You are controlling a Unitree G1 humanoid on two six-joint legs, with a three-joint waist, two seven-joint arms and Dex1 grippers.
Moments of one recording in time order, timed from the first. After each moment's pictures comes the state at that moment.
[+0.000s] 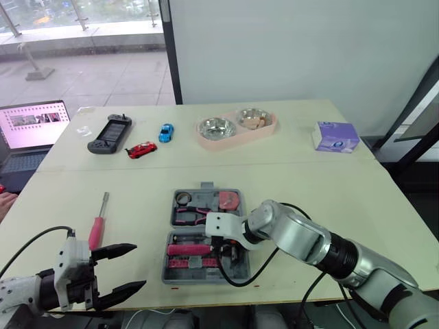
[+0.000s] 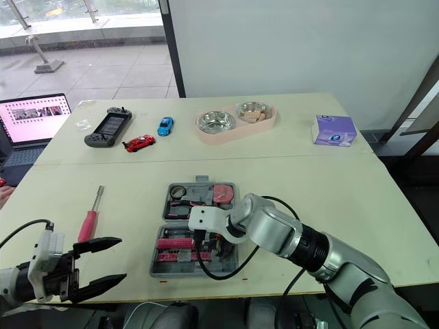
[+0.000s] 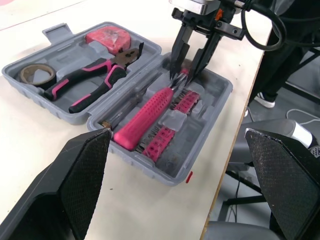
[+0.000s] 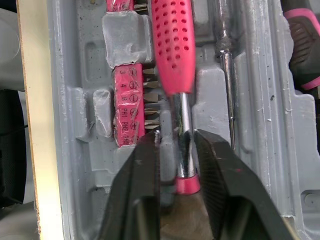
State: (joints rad) left arm 0.46 0.74 0.40 -0.33 -0.61 0.17 -1.26; right arm -0.76 -0.53 0.85 -0.31 0.07 1.13 0.91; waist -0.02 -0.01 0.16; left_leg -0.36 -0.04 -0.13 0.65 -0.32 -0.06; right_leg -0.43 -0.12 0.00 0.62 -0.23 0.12
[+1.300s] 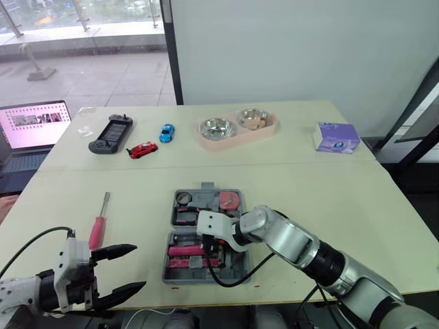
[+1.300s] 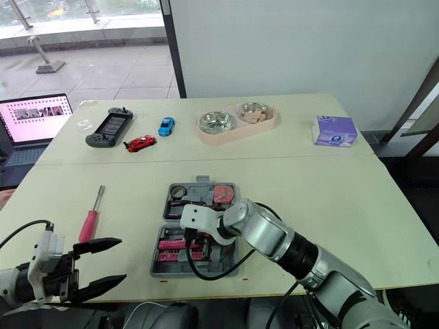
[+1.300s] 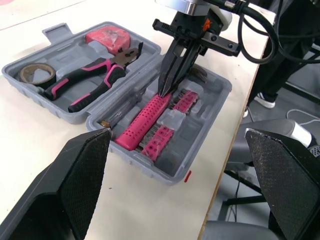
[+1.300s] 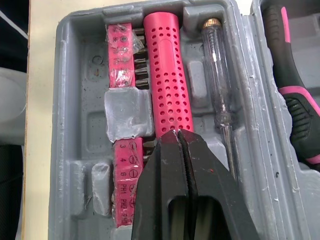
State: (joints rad) left arm 0.46 0.74 0.40 -0.33 -0.61 0.17 -1.26; right arm -0.66 -0.42 0.77 -0.17 0.08 0.92 0.84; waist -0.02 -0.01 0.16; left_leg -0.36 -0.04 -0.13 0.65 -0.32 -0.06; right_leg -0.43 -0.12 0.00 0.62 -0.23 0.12
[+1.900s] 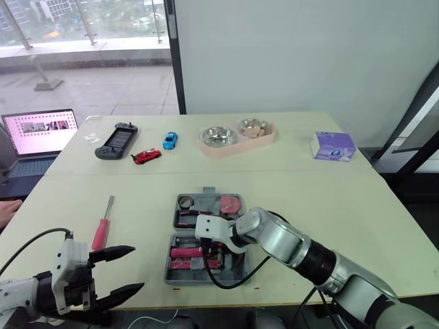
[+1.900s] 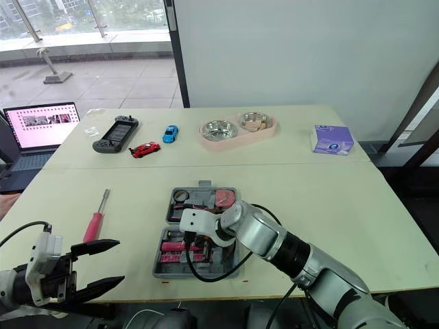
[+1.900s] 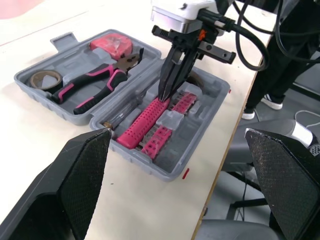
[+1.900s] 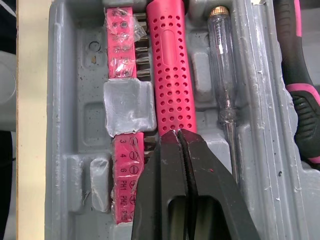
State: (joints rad) left arm 0.48 0.74 0.41 -0.33 -0.61 0.17 -1.26; right arm -0.64 -0.38 0.80 -0.06 0.02 0.89 0.87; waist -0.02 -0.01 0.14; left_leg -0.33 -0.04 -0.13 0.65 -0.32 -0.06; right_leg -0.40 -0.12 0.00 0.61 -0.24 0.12
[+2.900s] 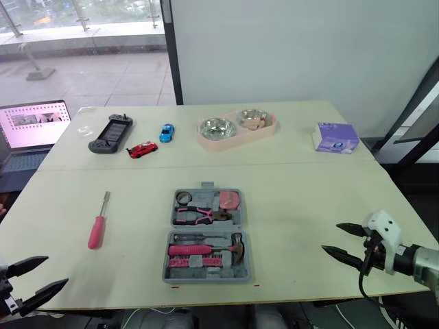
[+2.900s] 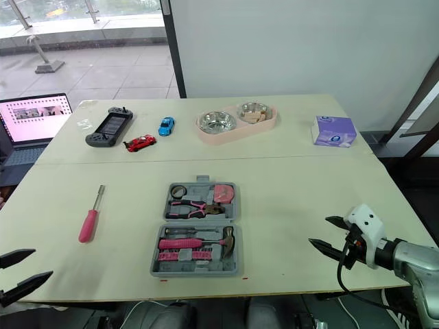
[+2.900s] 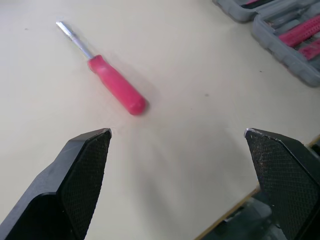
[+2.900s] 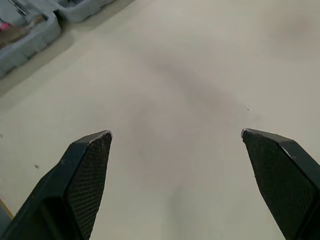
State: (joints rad) left arm 0.51 0.82 0.71 0.24 -0.51 -0.01 -1.27; right arm 0.21 -0.79 -0.37 -0.04 0.33 0.24 1.05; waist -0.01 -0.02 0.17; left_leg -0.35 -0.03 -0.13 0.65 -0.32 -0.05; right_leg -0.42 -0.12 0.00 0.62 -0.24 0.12
